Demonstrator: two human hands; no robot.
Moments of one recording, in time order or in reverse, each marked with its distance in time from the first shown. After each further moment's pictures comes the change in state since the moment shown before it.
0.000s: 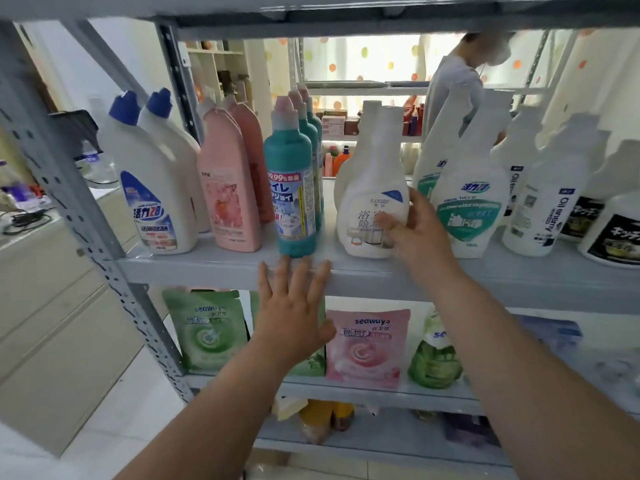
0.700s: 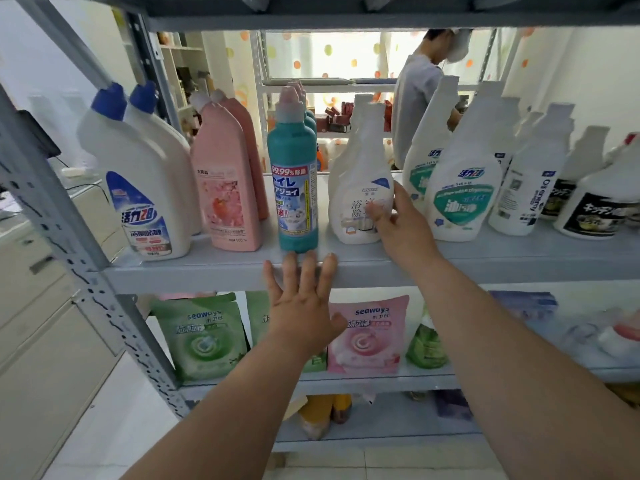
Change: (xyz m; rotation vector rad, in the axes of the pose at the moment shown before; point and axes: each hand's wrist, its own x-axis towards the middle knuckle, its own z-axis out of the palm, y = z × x) left_hand 0.010 -0.010 0.026 -0.061 0.035 0.040; right_hand -0.003 0.006 0.025 -0.462 0.078 -0.006
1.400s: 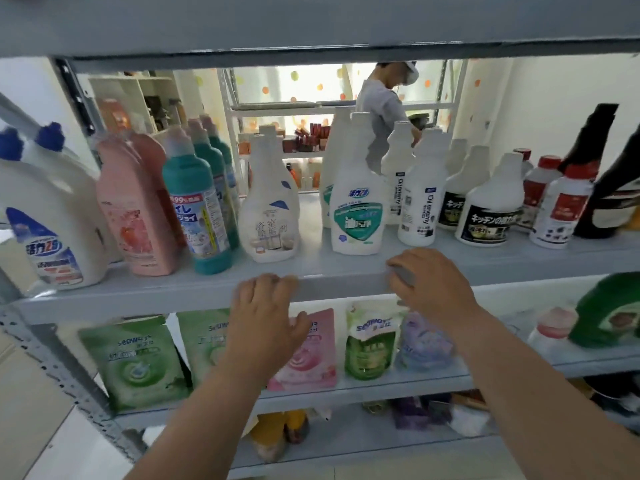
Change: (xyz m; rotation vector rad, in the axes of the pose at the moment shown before) left_hand 0.002 0.100 -0.053 -0.193 0.064 -0.028; right_hand -0.065 0.093 -0.178 -0.680 -0.046 -0.240
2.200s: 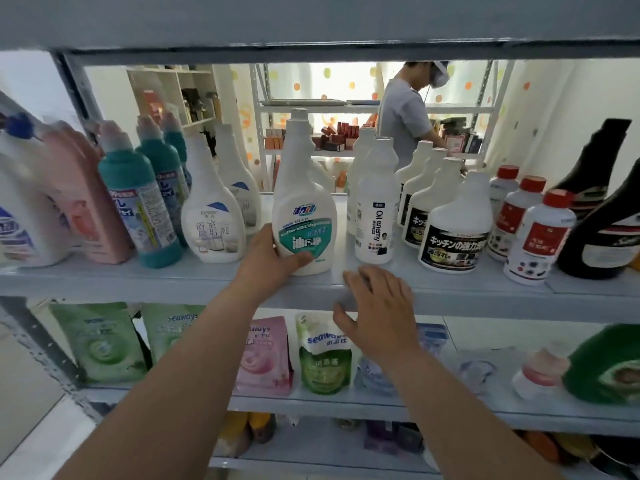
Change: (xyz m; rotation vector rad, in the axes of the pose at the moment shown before) left_hand 0.120 0.090 0.032 -0.777 0.068 -0.391; right_hand -0.011 0.049 0.028 -0.048 0.136 -0.137
